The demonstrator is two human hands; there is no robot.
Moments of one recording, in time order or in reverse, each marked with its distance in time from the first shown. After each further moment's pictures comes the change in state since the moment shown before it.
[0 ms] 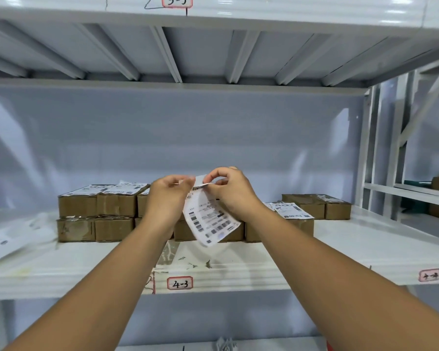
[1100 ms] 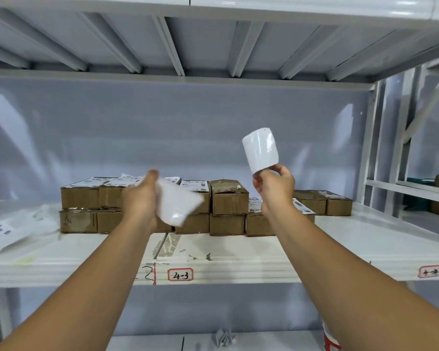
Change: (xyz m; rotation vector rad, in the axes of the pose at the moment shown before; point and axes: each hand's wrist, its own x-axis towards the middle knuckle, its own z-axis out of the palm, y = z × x) left_hand 0.021 -0.021 -0.025 -0.287 0.335 -0.299; right_hand -0.002 0.020 -0.039 0.674 0.575 0.328
